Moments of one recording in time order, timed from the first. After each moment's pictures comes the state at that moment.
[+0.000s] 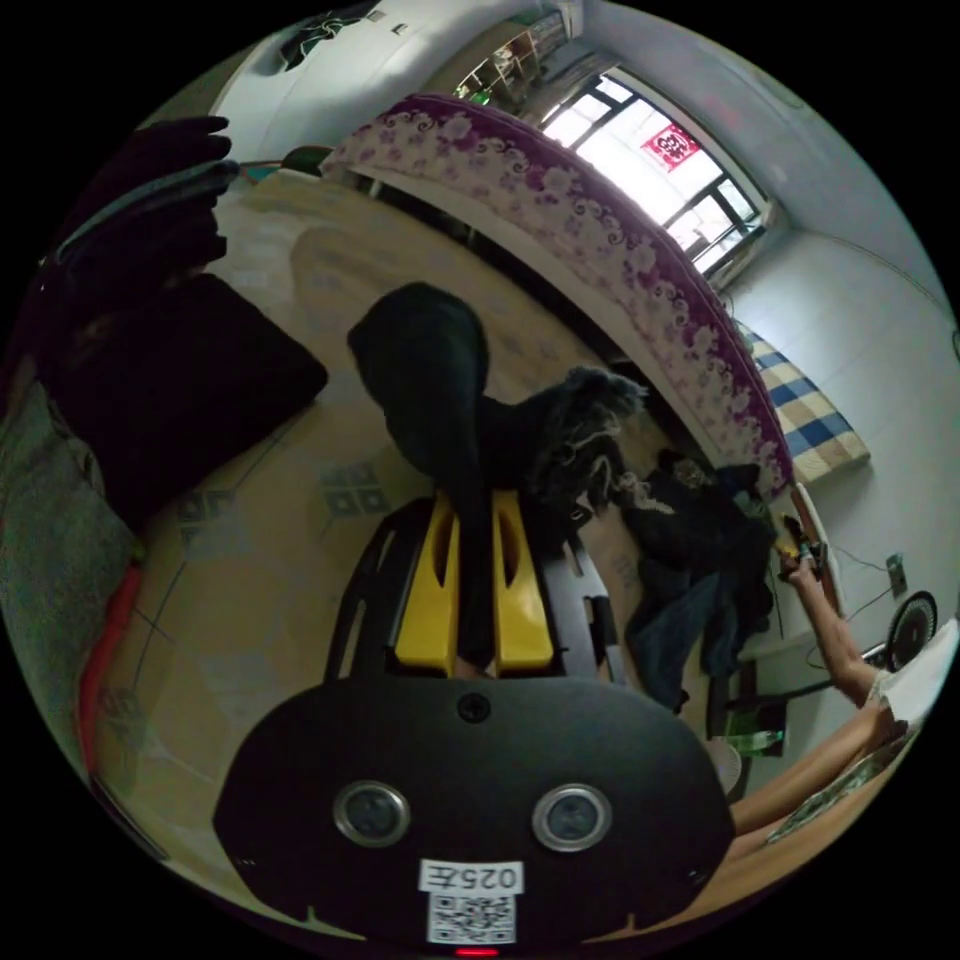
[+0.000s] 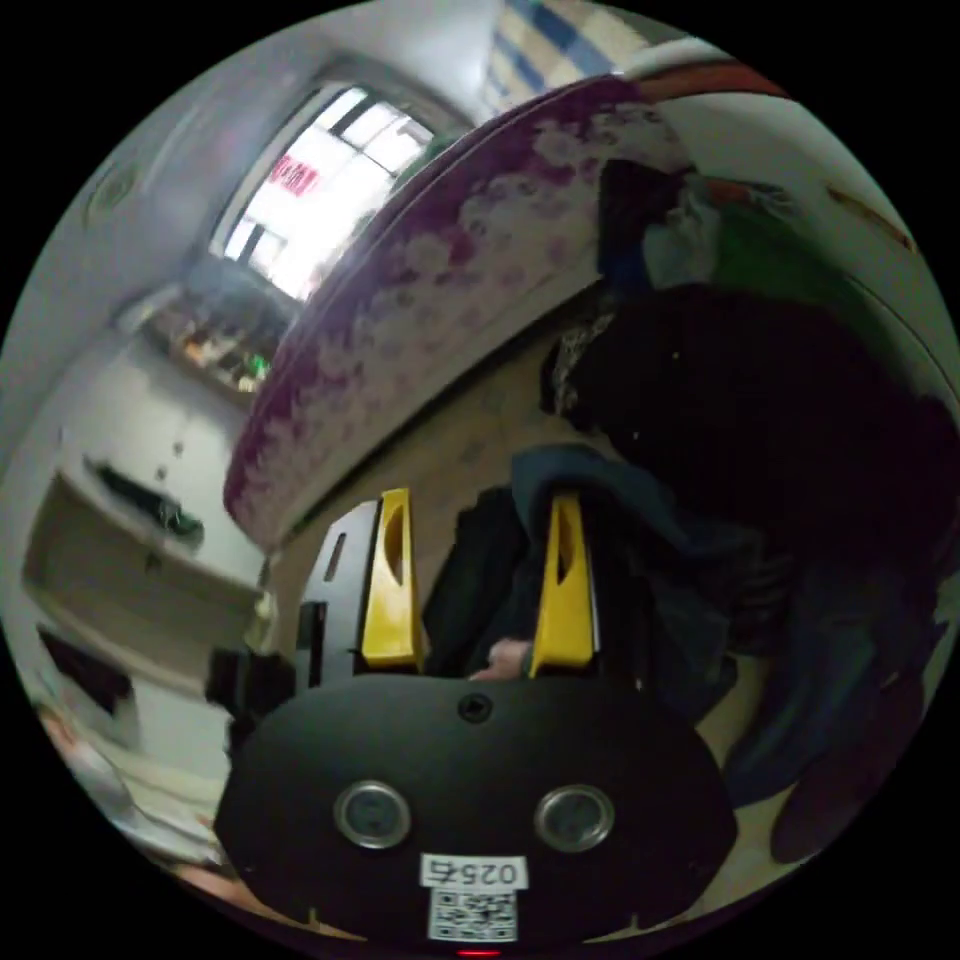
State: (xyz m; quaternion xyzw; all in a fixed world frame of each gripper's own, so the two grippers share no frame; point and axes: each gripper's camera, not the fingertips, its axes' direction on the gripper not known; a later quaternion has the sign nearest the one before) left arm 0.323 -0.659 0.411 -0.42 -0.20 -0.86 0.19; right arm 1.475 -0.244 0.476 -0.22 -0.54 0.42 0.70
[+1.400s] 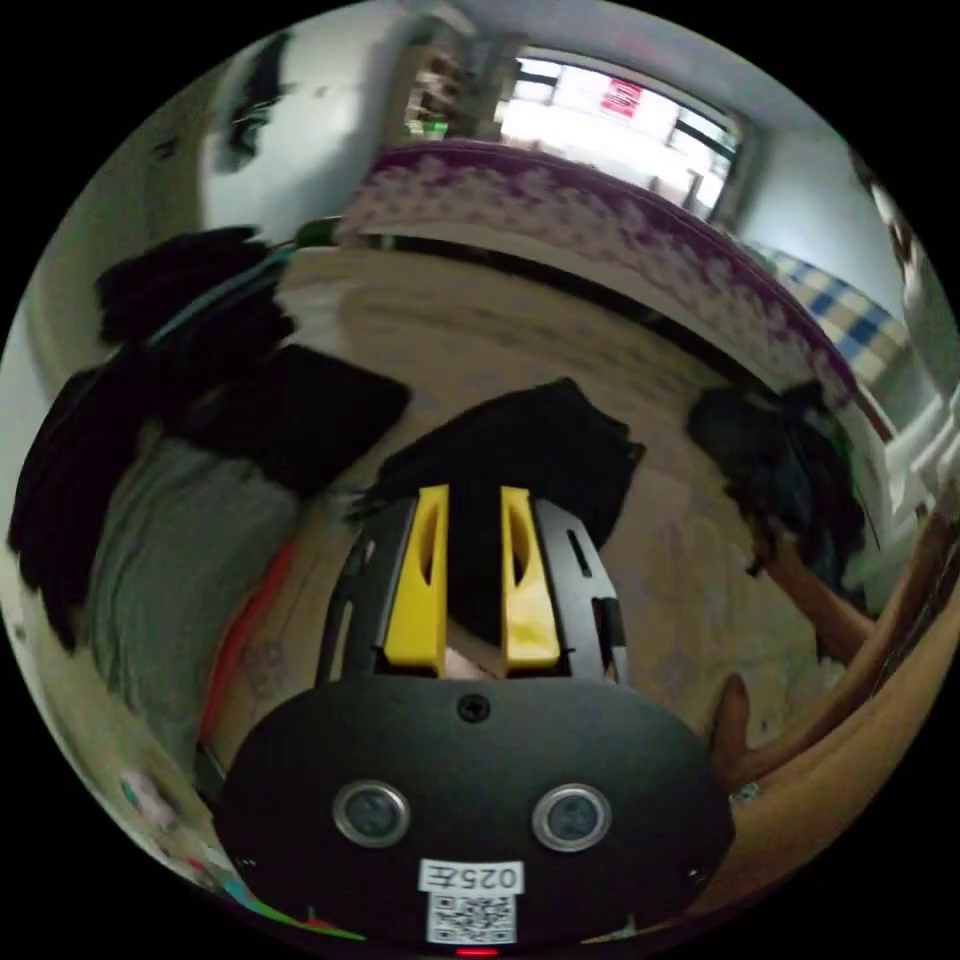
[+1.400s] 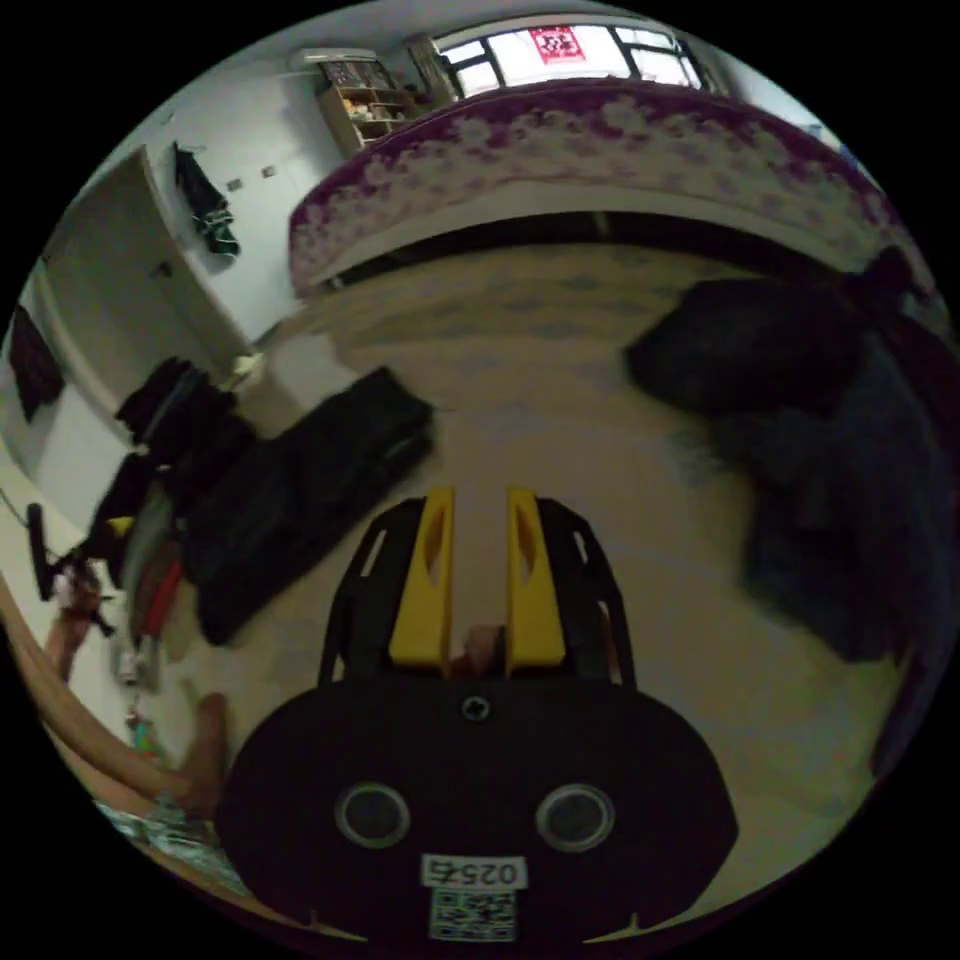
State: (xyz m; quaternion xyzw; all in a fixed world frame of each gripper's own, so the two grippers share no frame) left arm 0.065 -0.806 0.692 -0.55 -0.17 -0.77 0.26; right arm 0.965 -0.143 0.203 -0.17 -0.64 0.16 0.74
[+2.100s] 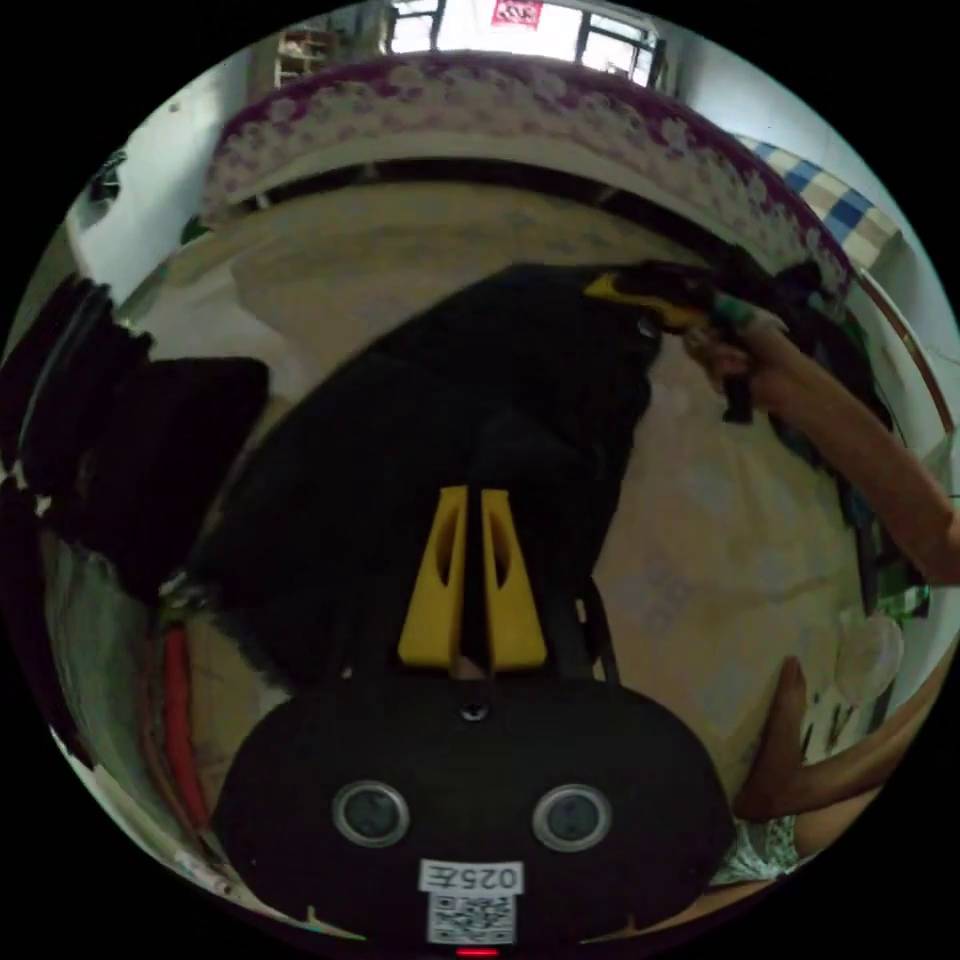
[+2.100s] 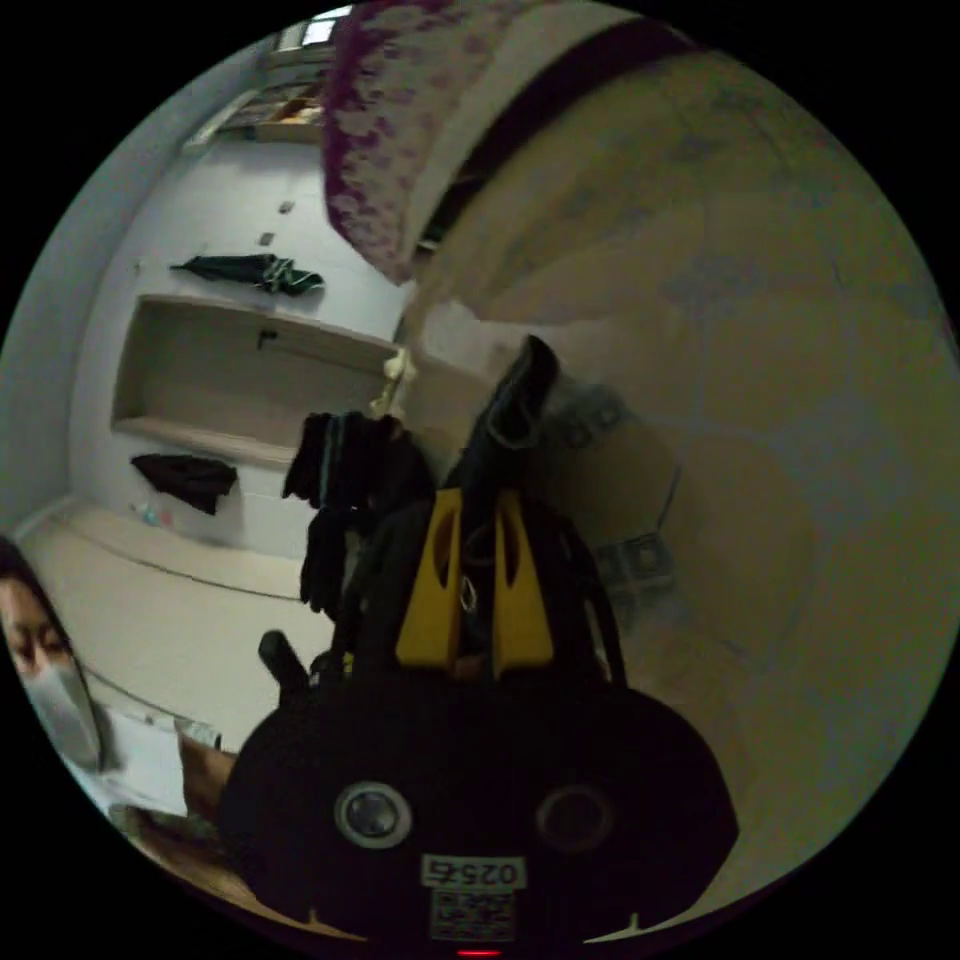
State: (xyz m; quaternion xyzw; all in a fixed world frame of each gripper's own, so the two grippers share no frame) left arm 0.049 -0.738 0.824 -0.59 -0.06 -0.75 0.28; right arm 0.925 -0.261 0.239 -0.27 -0.82 0.21 0.47
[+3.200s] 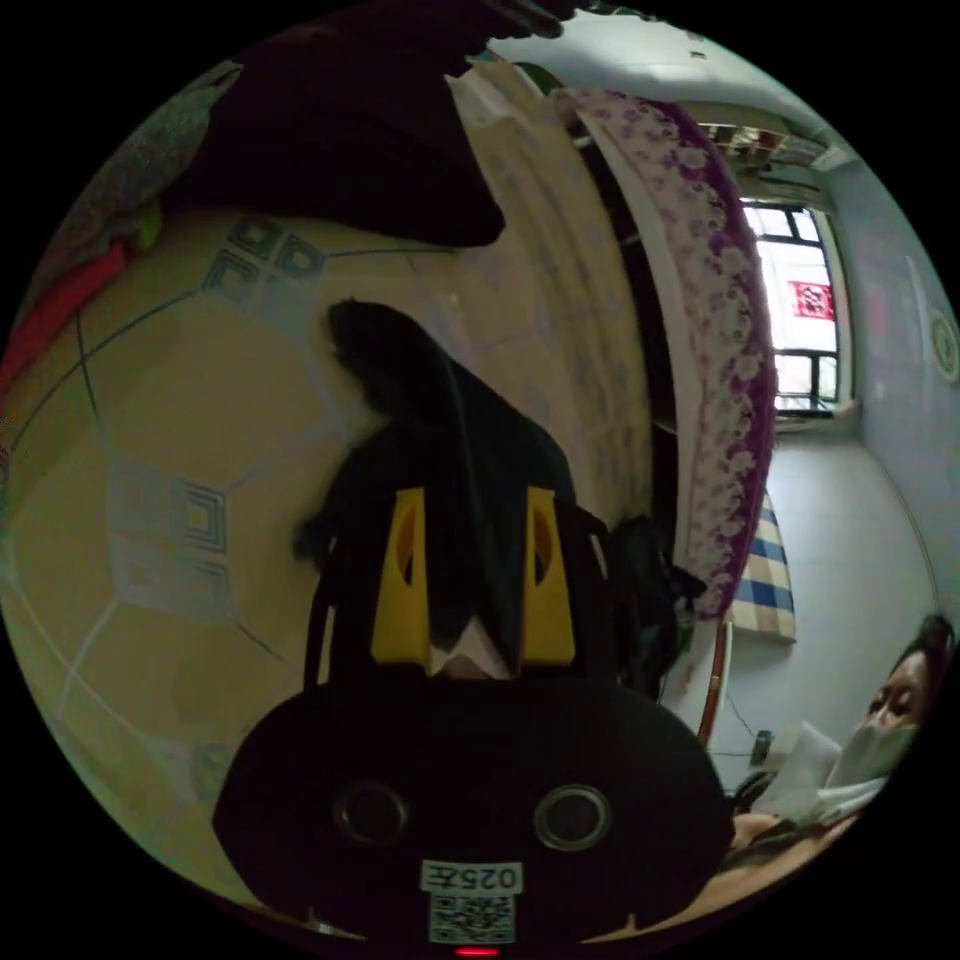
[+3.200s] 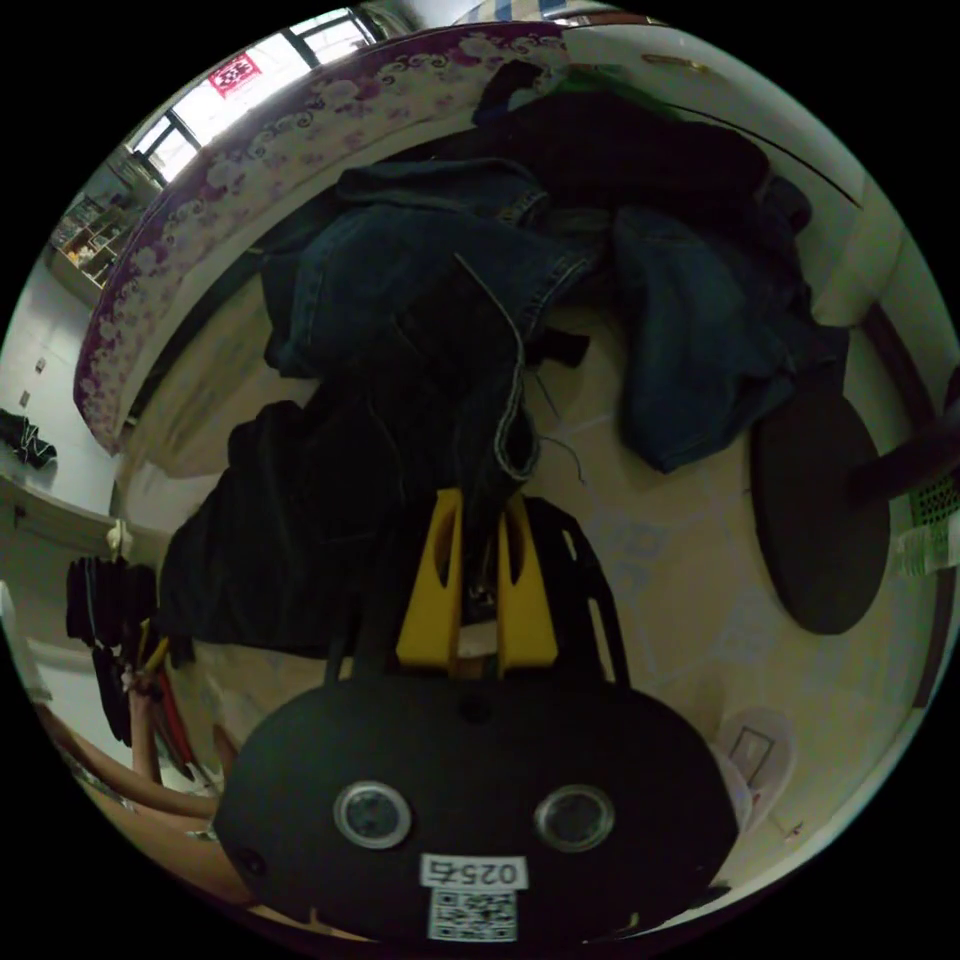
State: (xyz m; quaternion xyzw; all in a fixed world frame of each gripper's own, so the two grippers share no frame) left arm -0.143 -0.675 0.444 -0.29 -0.25 -0.92 -0.07; right arm 1.417 -0.110 0.192 -0.41 -0.40 0.32 0.76
